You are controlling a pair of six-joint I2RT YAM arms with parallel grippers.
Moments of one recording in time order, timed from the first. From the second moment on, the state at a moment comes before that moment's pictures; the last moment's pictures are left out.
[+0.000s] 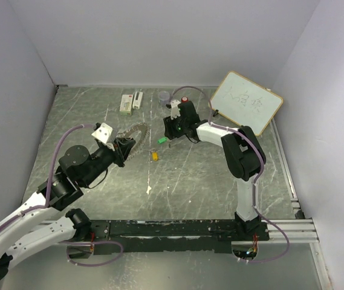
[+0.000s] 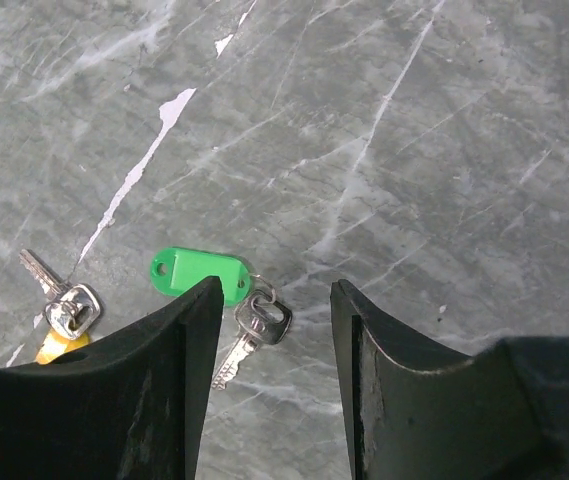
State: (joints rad) left arm -0.82 0.67 0.75 -0.10 -0.18 -0.14; right arm 0.51 2.05 1.33 0.01 -0.22 0.01
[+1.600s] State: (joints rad) left arm -0.82 0.73 0.76 -0.09 -0.17 -0.14; right arm 0.45 1.82 1.04 0.20 -0.43 0.02
